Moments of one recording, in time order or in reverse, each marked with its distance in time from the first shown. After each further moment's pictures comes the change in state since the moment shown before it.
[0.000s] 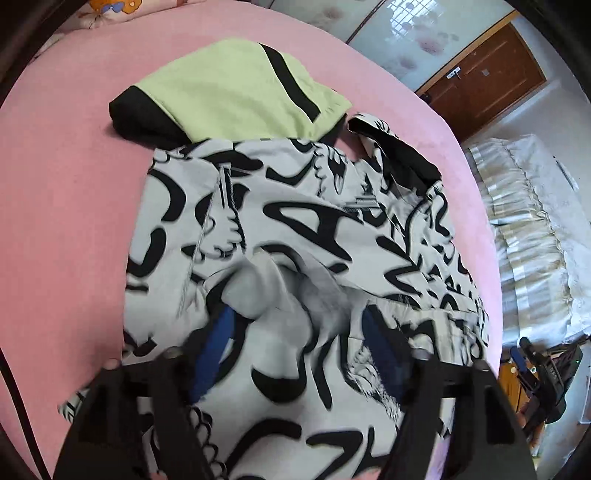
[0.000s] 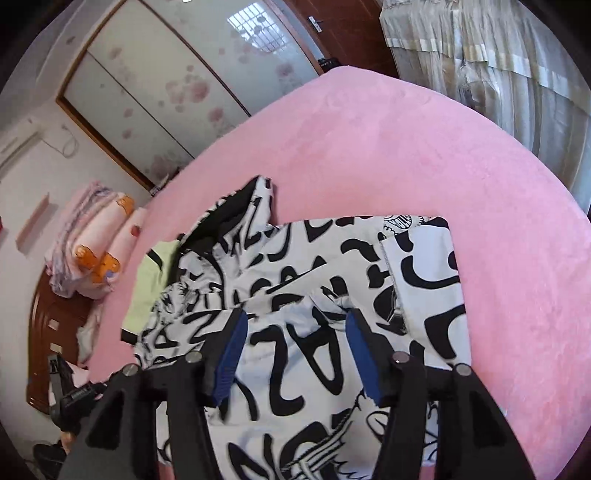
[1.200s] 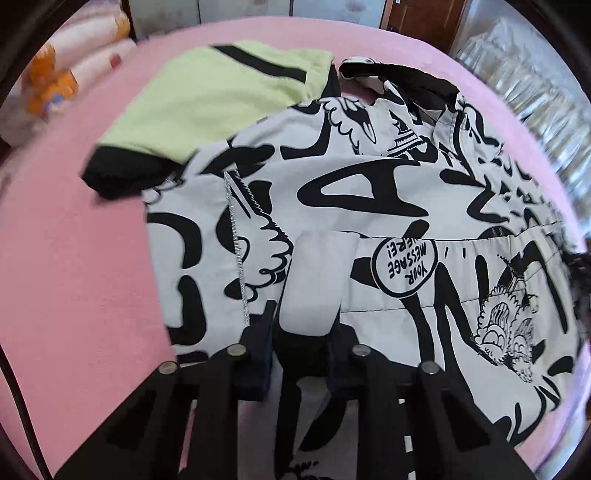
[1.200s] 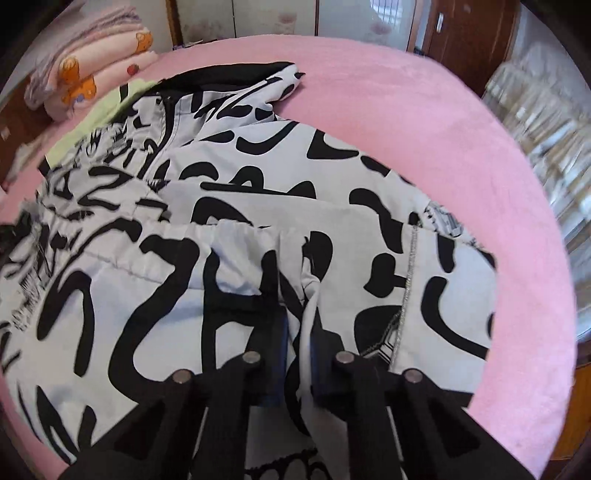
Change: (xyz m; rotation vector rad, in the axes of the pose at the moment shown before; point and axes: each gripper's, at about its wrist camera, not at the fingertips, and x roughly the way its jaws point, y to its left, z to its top) left arm 0.049 0.000 -0.006 0.428 0.028 0.302; right arm 0.102 0.012 -0.040 -0.614 0.183 -0.262
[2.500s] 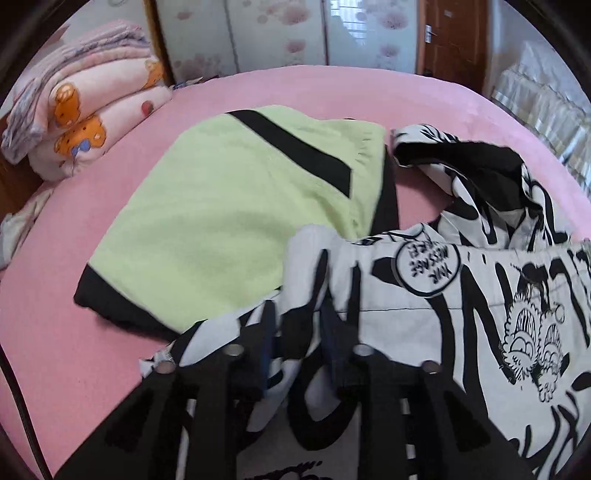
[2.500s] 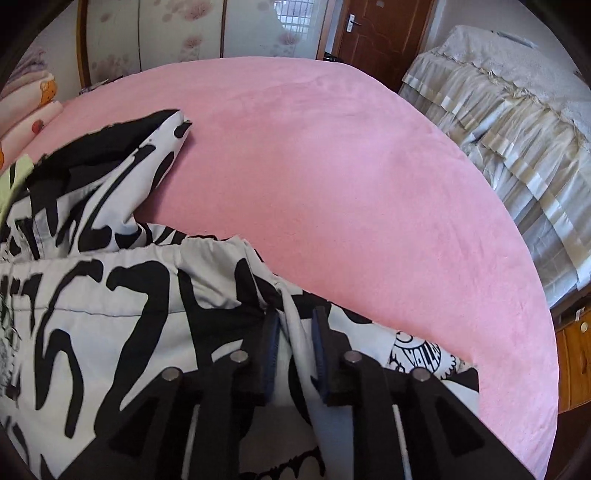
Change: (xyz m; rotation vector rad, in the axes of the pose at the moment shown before) left arm 0.050 0.002 0.108 -0.083 -0.200 0.154; right arm 0.058 -0.057 0.099 0.301 -0.039 -0.190
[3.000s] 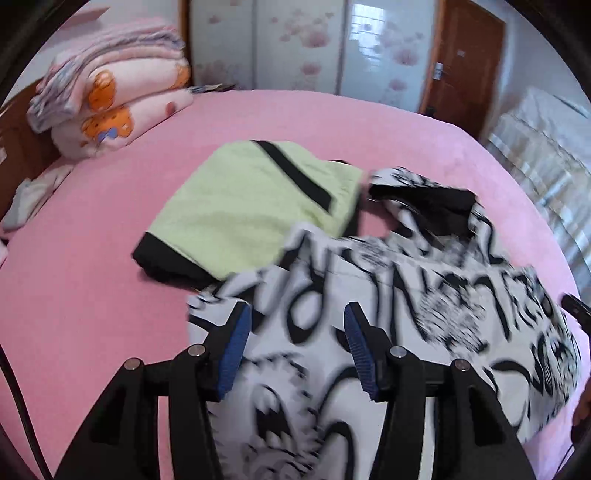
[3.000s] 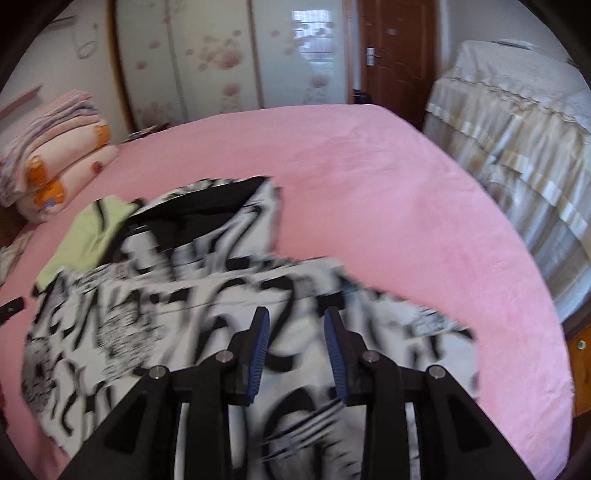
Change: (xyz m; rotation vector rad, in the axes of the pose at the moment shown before) left arm -0.124 -0.003 -0.046 -0.086 -0.087 -0.076; right arm -0.127 0.072 -0.045 -0.049 -0.159 0.239
